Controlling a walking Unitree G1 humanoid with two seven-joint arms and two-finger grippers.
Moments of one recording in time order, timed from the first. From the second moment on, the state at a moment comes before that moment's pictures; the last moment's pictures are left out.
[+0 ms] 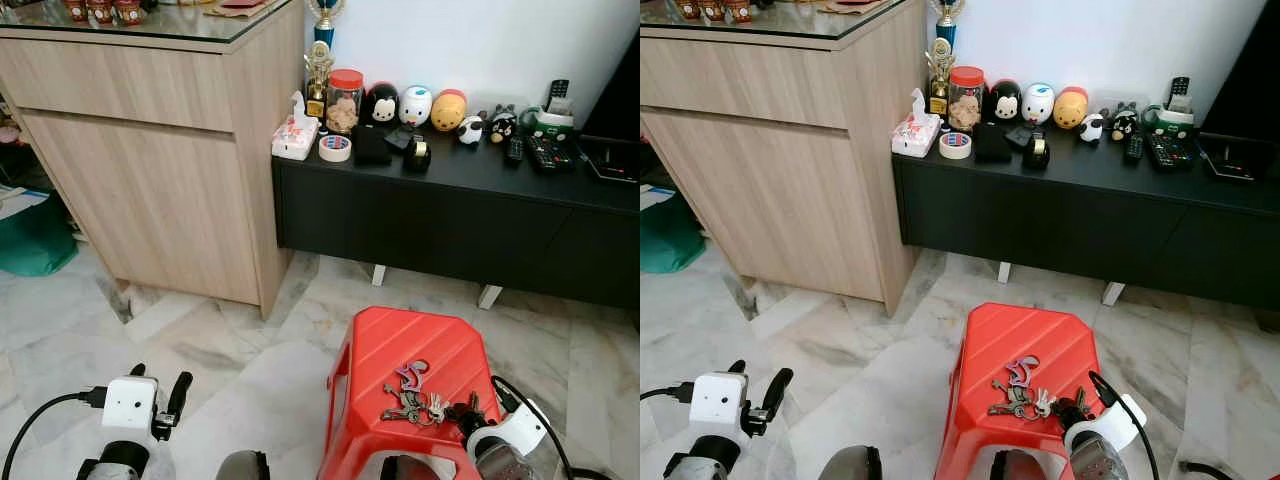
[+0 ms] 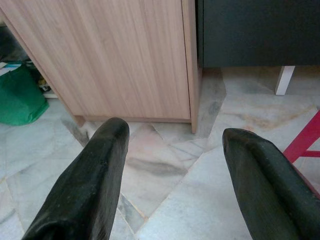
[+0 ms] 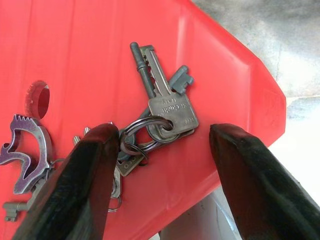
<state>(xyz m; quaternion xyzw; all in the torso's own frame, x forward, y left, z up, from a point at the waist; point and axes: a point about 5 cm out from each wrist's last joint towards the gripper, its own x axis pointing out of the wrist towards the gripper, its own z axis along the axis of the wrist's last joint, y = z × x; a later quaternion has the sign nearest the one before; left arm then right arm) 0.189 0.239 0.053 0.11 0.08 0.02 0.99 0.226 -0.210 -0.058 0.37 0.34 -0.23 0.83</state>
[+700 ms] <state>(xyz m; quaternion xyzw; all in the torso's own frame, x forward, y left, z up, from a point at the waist) 0.193 0.239 0.055 0.11 0.07 0.02 0.99 0.227 -0.212 -0.057 0.37 0.34 -0.24 0.83</state>
